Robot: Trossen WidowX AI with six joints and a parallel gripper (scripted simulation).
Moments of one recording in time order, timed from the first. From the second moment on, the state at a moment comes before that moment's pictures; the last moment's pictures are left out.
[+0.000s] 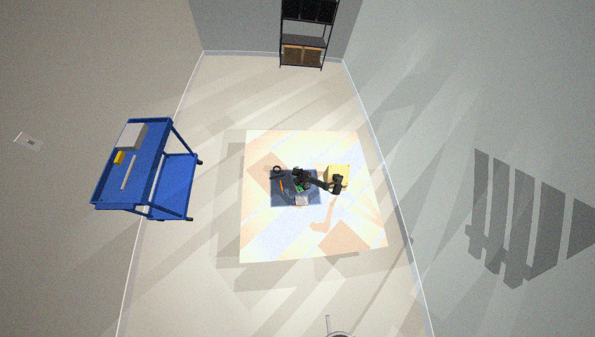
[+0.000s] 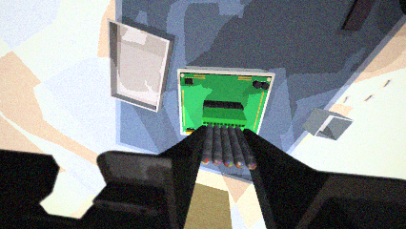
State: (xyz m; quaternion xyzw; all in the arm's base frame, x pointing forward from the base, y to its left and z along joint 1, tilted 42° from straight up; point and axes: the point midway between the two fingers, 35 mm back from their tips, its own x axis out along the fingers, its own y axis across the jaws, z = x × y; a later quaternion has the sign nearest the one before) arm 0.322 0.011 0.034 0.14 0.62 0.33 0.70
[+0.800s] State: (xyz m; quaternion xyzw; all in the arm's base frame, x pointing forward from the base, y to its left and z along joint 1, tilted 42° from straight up) arm 0.323 0.005 0.033 0.17 0.61 0.37 0.68
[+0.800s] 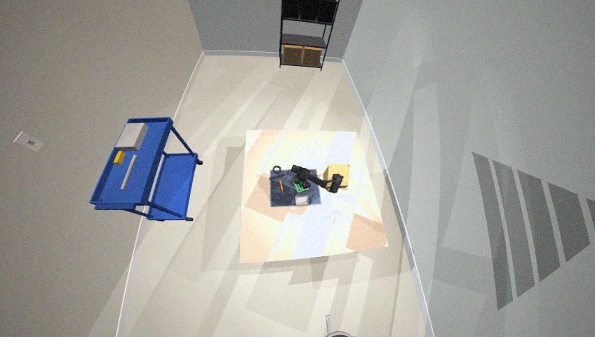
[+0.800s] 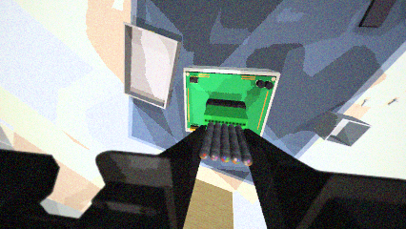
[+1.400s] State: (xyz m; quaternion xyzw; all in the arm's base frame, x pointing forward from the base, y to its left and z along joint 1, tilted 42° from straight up) arm 0.320 0.004 0.037 0.17 0.61 0.37 0.68
